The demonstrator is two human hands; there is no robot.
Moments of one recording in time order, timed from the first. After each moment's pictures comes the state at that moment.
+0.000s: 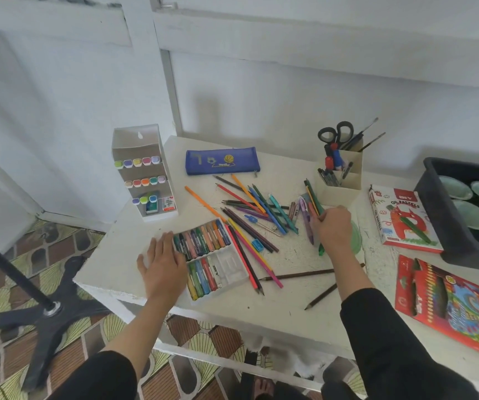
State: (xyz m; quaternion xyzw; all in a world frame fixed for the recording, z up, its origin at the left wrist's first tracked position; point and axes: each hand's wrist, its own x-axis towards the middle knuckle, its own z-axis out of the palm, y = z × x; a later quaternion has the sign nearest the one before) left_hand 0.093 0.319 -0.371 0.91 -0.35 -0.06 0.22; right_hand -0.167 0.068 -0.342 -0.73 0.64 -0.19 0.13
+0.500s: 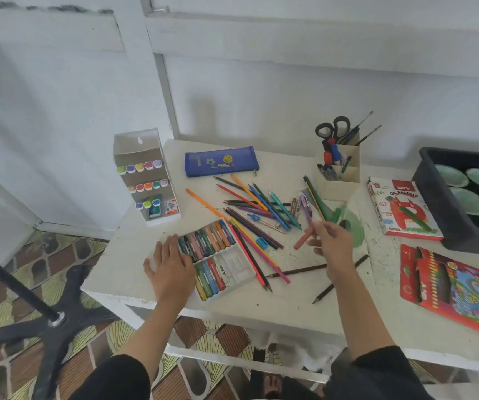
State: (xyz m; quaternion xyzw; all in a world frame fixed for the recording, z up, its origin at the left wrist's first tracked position) left_hand 0.091 0.320 -0.365 0.91 -0.35 -0.07 0.22; right_hand -0.163 0.170 -0.299 -0.46 0.58 -0.41 0.53
